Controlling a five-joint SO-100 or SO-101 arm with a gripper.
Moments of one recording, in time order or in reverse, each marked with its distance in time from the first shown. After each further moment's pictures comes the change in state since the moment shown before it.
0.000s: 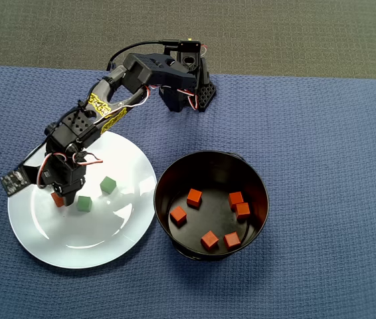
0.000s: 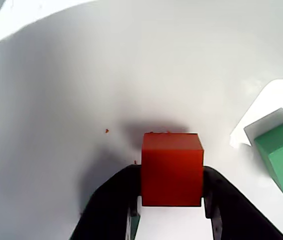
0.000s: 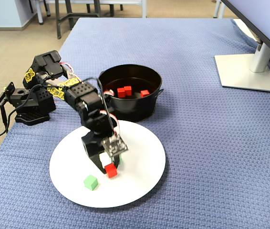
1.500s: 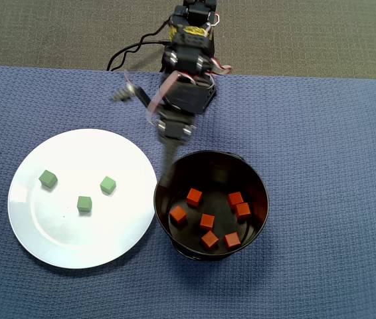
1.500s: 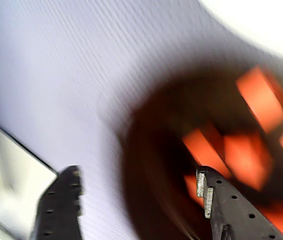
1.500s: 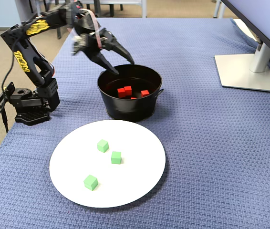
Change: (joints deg) arm -30.6 72.2 49.5 -3.3 71.3
